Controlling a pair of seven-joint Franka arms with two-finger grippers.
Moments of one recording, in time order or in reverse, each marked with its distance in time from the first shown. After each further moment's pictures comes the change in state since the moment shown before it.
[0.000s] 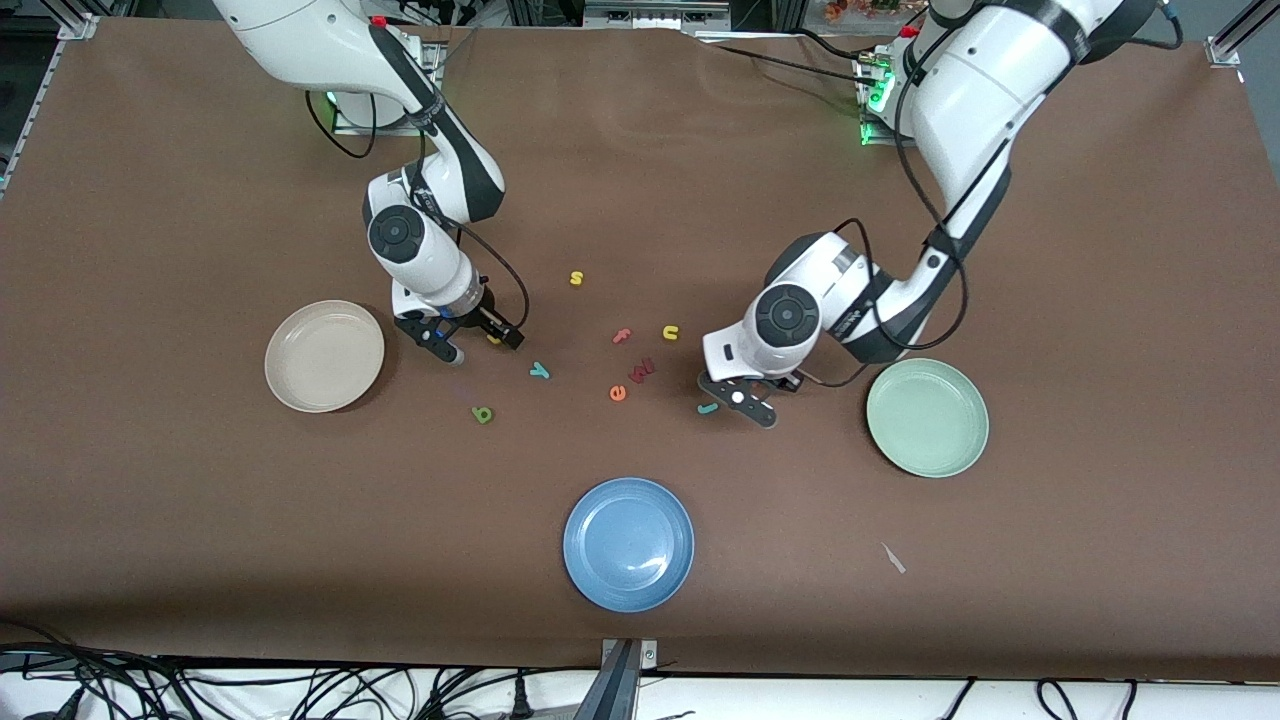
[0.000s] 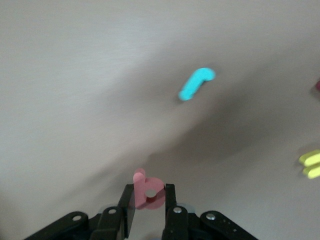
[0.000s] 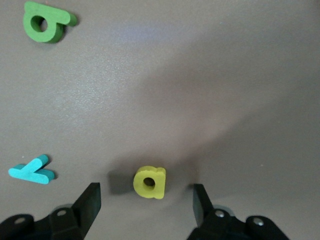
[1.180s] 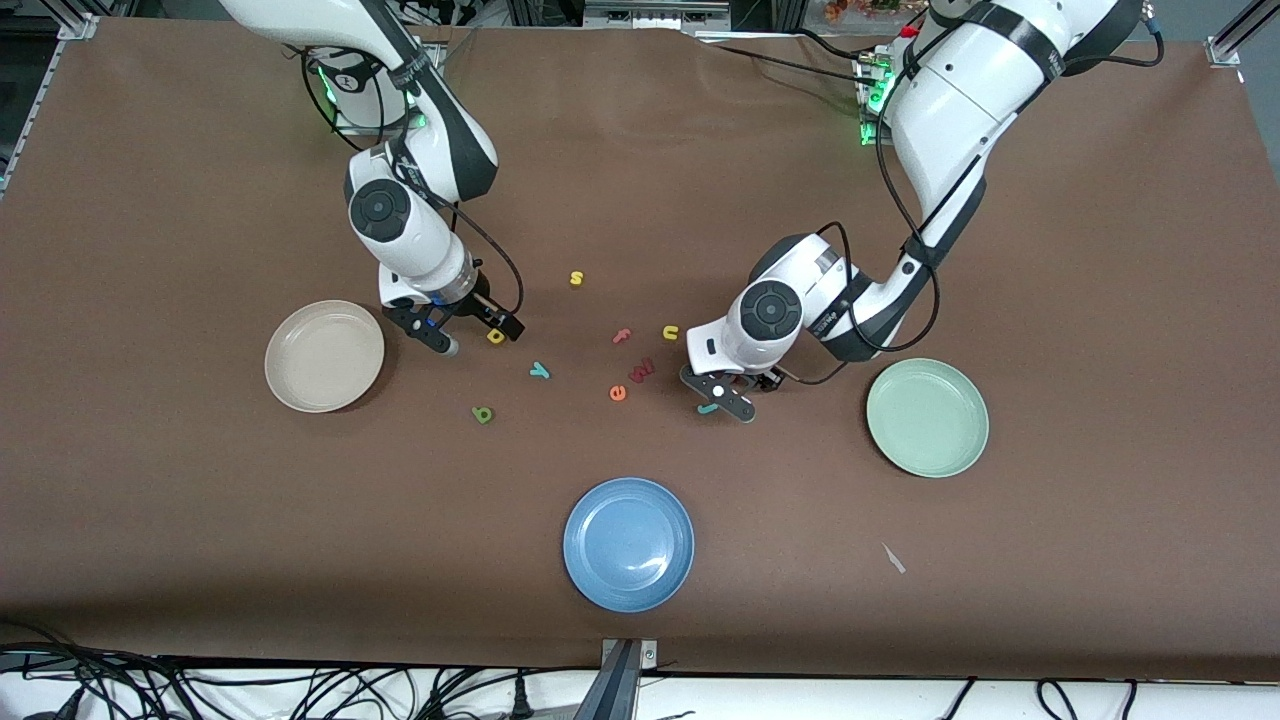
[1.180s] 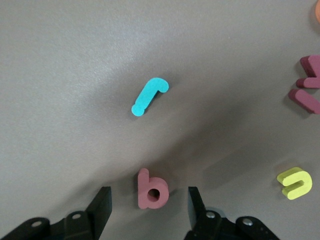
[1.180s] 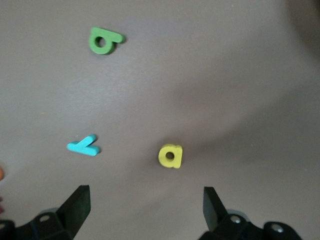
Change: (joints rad) left arm -0.049 0.073 0.000 -0.028 -0.011 0.152 -0.012; right arm 0.000 -0.117 0.007 -0.029 0.000 -0.045 -0.002
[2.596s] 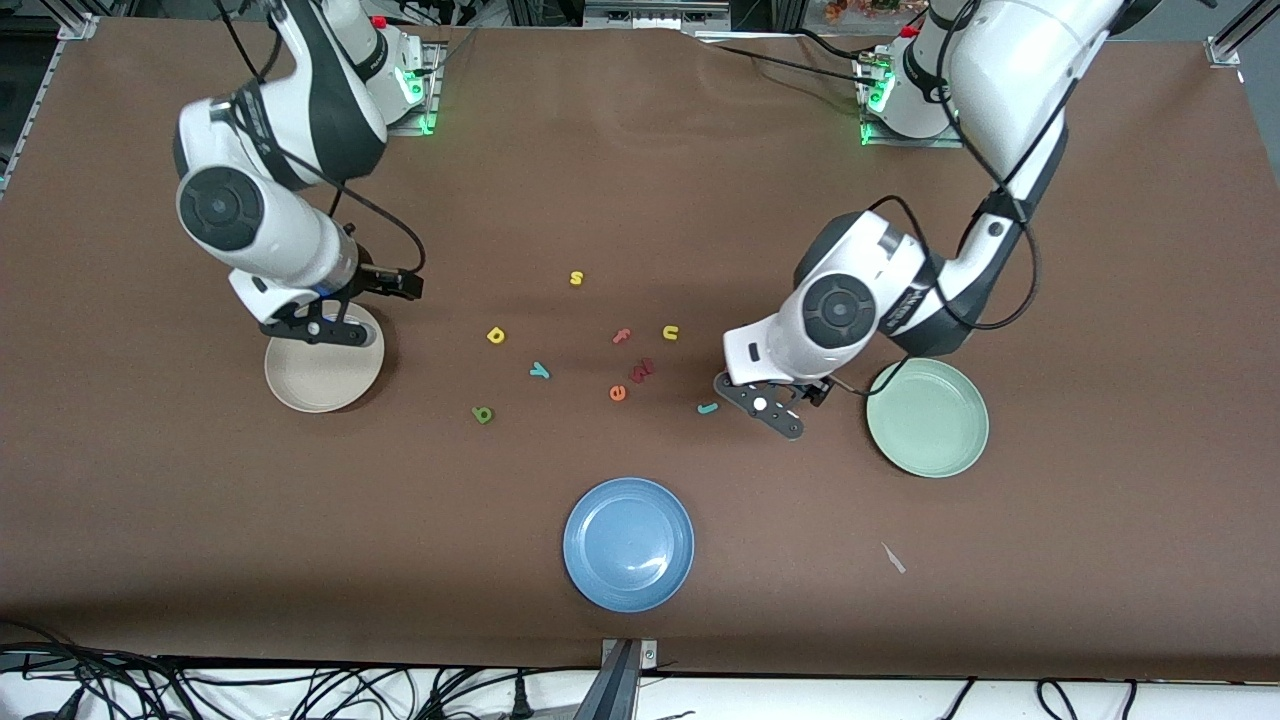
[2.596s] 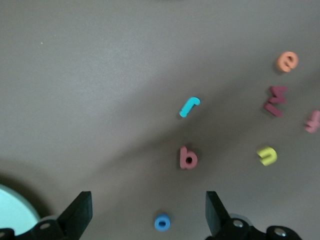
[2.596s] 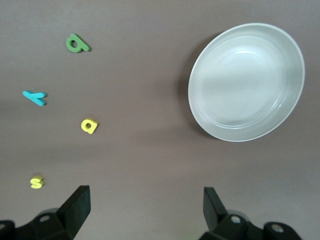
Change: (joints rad) left arm 0.038 -0.100 -0.008 0.157 -0.066 -0.238 0.071; right arm -0.141 -0.146 -0.050 0.293 -0.115 -0.749 -0.571
